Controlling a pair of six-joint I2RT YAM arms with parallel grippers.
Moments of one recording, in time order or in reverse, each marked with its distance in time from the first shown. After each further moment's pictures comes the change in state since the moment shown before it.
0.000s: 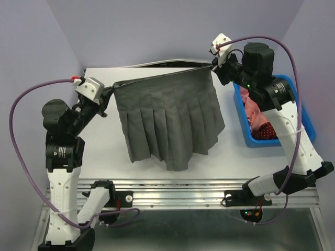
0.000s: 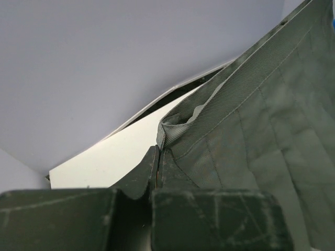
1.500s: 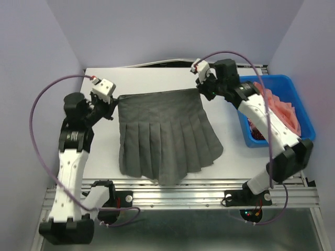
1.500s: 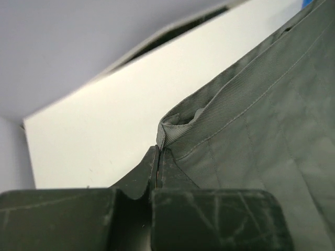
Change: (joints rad) left arm 0.006 -0.006 -0.154 -0.077 -0.040 0.064; right arm -0.001 0.042 -0.285 0.054 -0.051 0.030
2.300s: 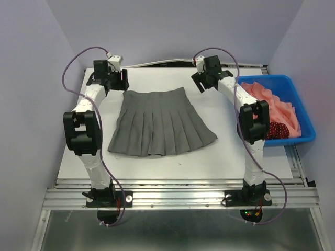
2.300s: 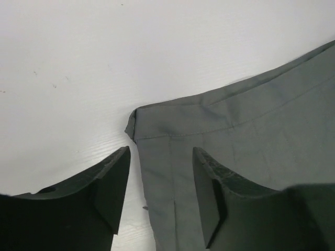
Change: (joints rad) left arm 0.006 1.149 0.490 0.206 -0.176 -0.177; right arm -0.146 0.762 0.348 0.217 0.249 0.070
